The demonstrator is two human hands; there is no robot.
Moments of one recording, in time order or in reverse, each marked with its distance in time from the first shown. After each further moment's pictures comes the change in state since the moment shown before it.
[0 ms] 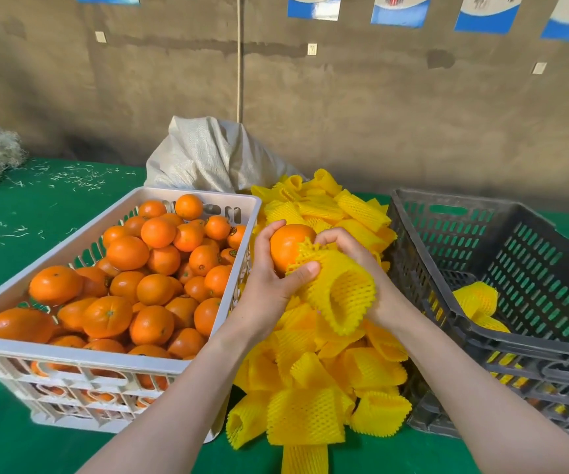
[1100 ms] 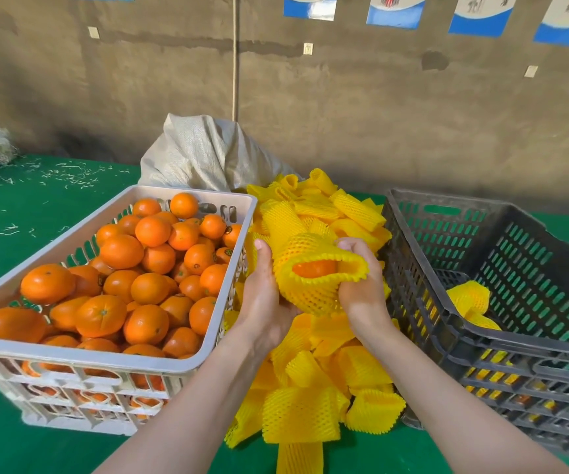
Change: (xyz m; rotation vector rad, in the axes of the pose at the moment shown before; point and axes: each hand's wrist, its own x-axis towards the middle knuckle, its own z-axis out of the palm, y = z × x) left_hand 0.001 -0.002 0.016 -0.425 0.283 -0.400; right_hand 0.012 0.026 0.025 0.145 0.545 0.024
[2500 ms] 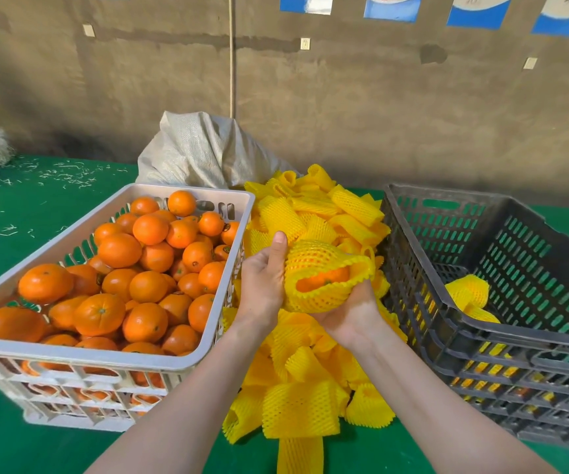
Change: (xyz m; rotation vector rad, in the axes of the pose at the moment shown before) left_hand 0.007 -0.006 0.000 0.450 0.019 0.462; right_hand -0.003 0.005 0.006 0.753 -0.214 0.610
